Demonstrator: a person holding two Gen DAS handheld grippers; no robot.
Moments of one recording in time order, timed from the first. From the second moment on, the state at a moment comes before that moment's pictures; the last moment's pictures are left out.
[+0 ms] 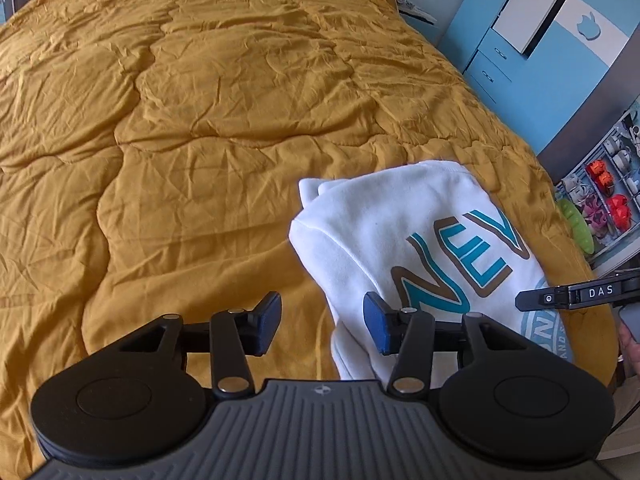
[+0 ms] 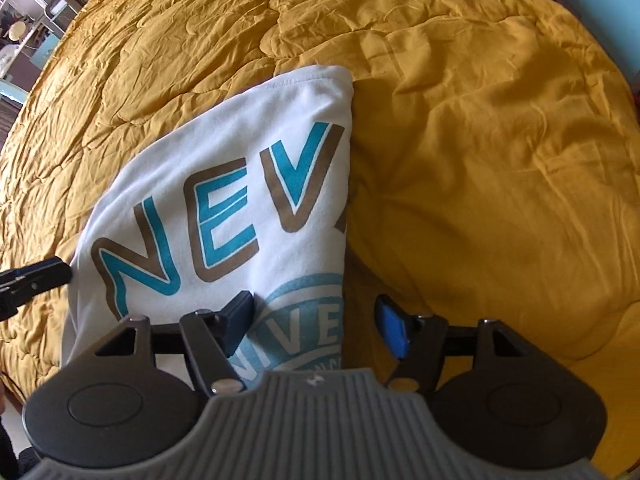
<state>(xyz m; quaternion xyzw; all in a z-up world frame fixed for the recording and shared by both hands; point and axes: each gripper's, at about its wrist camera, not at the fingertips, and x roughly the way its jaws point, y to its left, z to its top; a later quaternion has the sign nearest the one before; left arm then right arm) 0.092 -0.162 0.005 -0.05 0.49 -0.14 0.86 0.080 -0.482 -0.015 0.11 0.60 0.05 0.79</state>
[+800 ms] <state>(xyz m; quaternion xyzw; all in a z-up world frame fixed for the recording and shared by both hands) -0.009 -0.114 0.058 0.02 0.35 -0.13 0.93 -0.095 -0.307 0.082 0.04 0.41 -0.12 0.90</state>
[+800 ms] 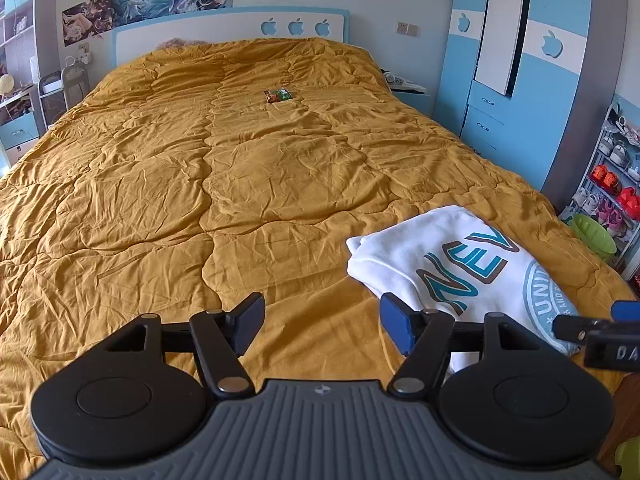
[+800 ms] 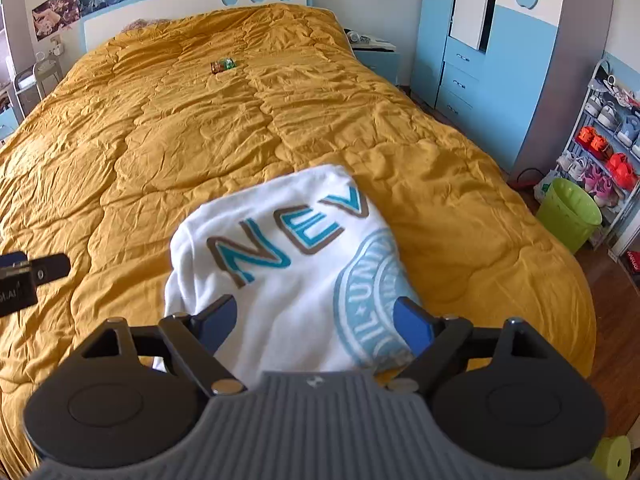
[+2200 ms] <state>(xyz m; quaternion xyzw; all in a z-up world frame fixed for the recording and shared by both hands) -0.034 -0.132 0.014 0.01 0.44 -0.17 0.88 -0.112 -0.261 0.020 0.08 0.46 -0.09 0.88</state>
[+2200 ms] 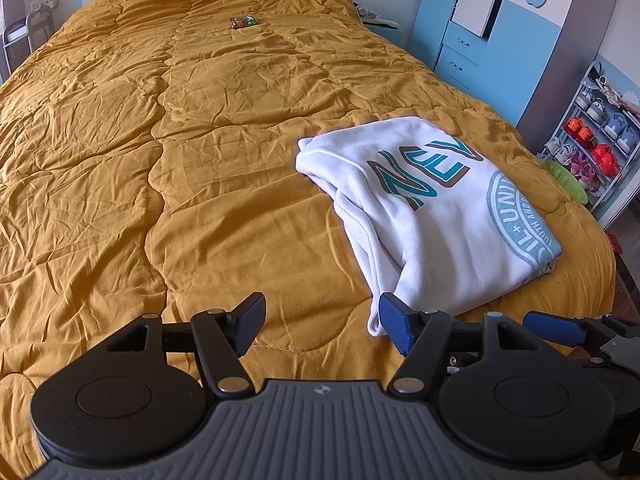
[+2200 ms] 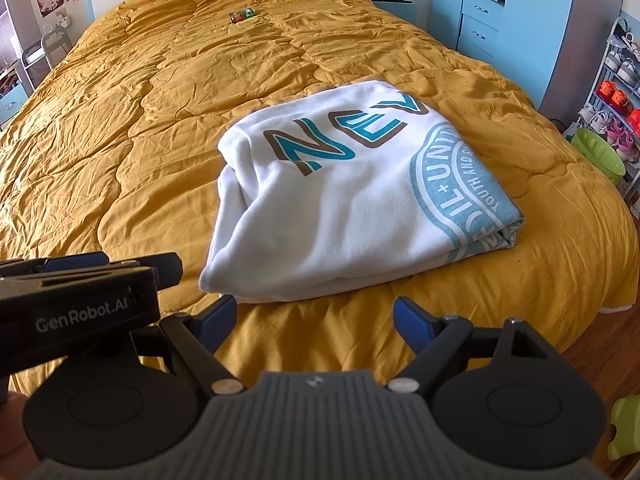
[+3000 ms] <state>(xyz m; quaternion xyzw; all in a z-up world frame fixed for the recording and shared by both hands) -0.035 -0.127 0.020 0.00 0.44 -0.17 0.88 -0.112 -0.258 0.023 0.10 0.45 -0.08 0.88</state>
